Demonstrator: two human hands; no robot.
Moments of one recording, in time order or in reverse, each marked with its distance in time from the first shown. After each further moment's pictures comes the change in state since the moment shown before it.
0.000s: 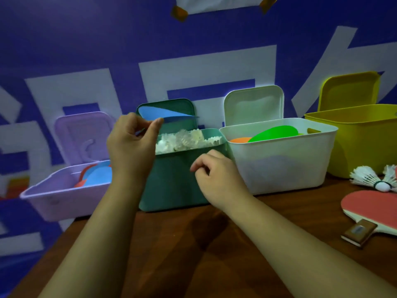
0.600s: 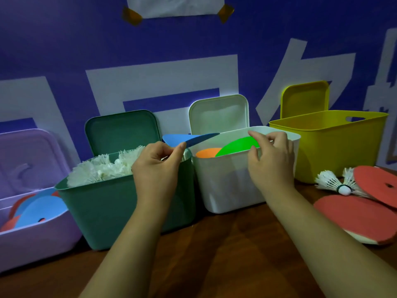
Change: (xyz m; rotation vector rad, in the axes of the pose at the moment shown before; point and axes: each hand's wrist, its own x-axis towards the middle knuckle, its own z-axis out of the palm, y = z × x) left_hand -0.046 0.031 0.131 -0.329 -0.181 -0.263; right_hand 0.029 0.137 -0.120 -0.594 0.654 0.138
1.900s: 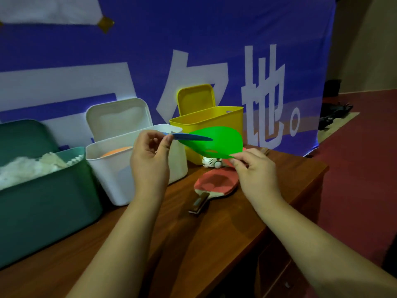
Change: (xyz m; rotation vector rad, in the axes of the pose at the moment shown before) left_hand -0.128 0.146 0.136 -0.372 -0.291 -0.011; right_hand -0.059 0.137 -0.242 0.135 0.003 0.128
